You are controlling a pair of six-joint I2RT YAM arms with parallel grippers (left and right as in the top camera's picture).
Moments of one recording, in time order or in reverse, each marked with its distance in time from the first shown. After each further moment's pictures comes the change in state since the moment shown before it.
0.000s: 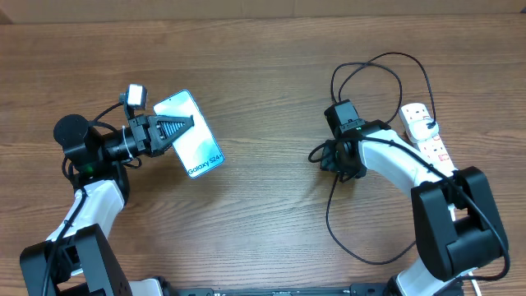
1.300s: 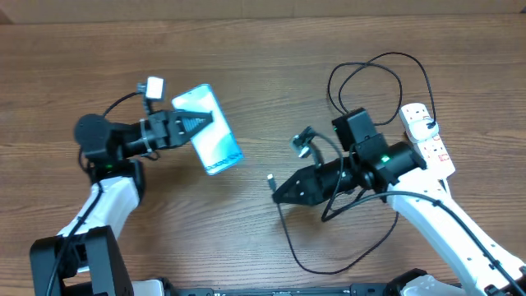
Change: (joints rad) left arm -0.145 0.000 0.003 0.208 -0.093 -0.079; right arm 0.119 -0.434 -0.021 -0.130 -1.097 -0.393
